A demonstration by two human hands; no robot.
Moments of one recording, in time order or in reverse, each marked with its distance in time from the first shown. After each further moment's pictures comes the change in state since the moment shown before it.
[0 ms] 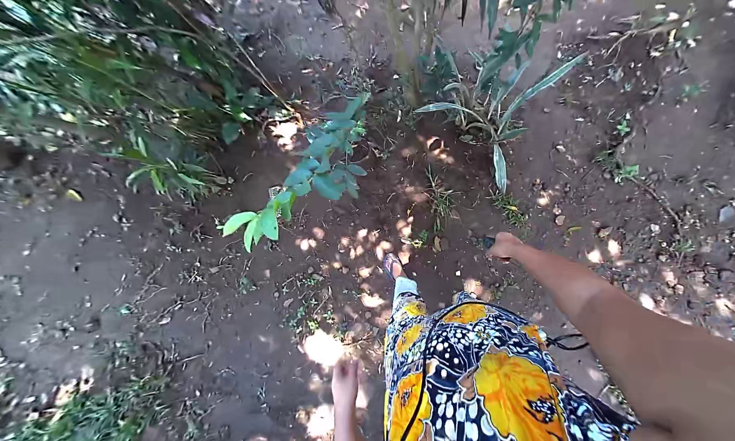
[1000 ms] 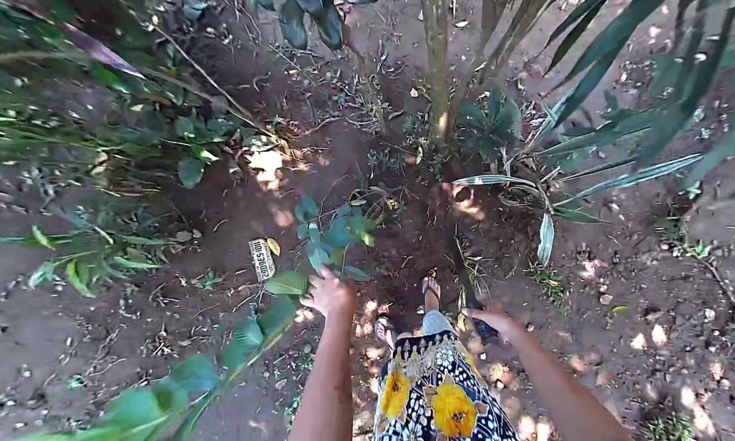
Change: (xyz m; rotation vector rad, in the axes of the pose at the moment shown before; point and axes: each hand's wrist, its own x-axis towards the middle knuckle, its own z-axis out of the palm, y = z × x) left_hand 0.509 0.546 0.147 0.954 0.141 0.071; right_hand 0.249 -0.280 -0.121 0.805 -0.321 0.013
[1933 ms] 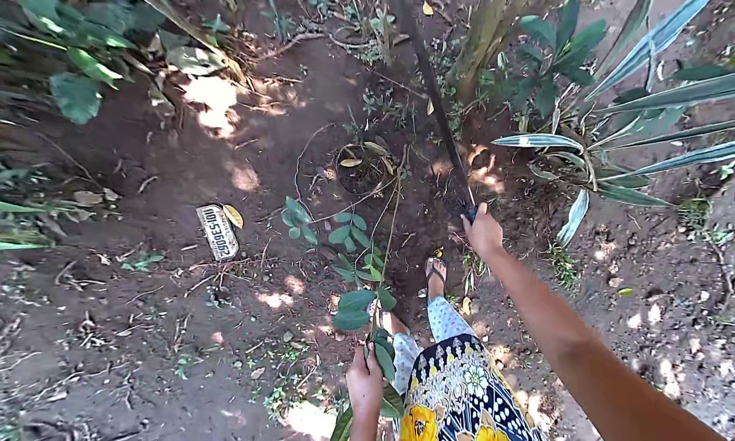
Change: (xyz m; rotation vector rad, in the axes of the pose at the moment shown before) left_hand -0.051 -0.132 0.196 -0.536 -0.197 0.037; right_hand 0.191 -0.133 0.059 -0.910 0.610 -0.107
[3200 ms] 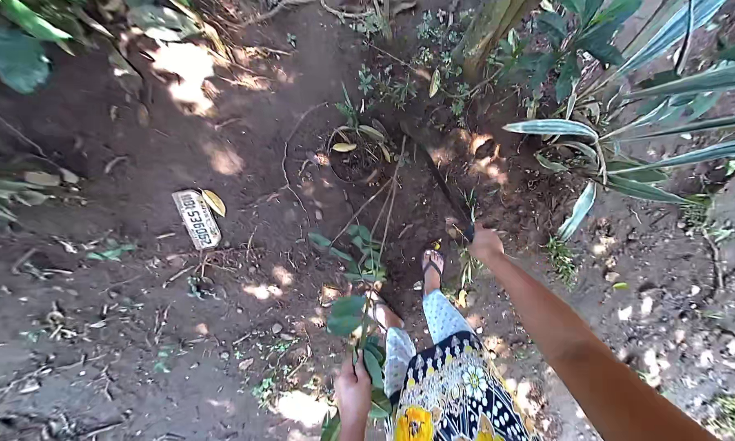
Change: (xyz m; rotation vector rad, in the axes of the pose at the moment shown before) left_hand 0.007 -0.035 0.012 0.001 -0.013 -0.030; right_hand 0.015 0.024 0.036 -0.108 -0.303 0.084
